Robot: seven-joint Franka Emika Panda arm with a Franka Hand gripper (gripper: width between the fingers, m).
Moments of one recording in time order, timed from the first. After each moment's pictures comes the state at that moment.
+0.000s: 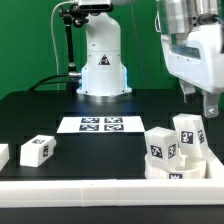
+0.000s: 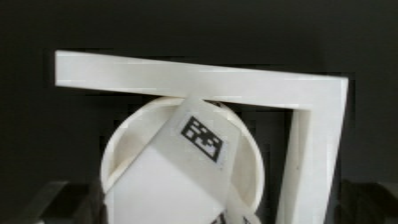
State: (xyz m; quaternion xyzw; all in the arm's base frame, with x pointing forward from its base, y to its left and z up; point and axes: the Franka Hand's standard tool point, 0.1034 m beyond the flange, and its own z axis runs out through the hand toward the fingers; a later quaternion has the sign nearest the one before) arm 0.613 0.114 0.119 -0.77 0.63 0.05 0.06
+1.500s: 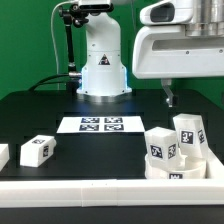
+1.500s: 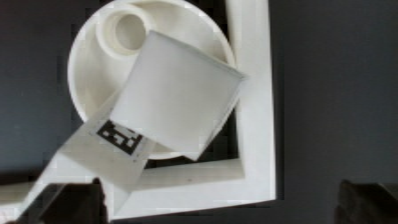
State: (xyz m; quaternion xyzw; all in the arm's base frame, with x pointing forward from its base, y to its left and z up) arm 0.621 0.113 0.125 -1.00 0.02 0.00 0.02
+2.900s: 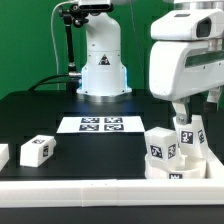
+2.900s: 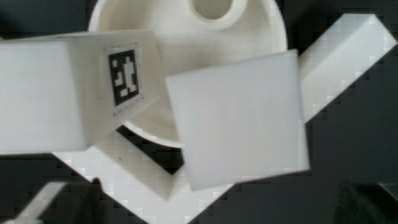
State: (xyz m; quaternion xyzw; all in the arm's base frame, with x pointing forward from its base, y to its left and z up) arm 0.613 0.116 0.098 -0.93 -0.36 -0.02 0.00
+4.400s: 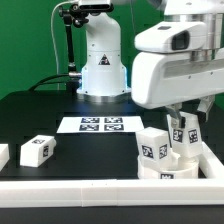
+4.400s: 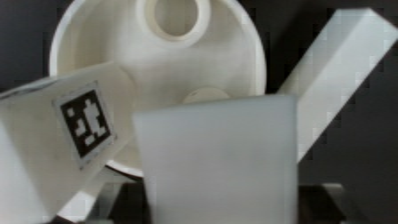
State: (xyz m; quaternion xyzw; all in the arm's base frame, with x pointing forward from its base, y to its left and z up) arm 0.610 0.100 0.089 -0.97 -0.22 0.00 0.01
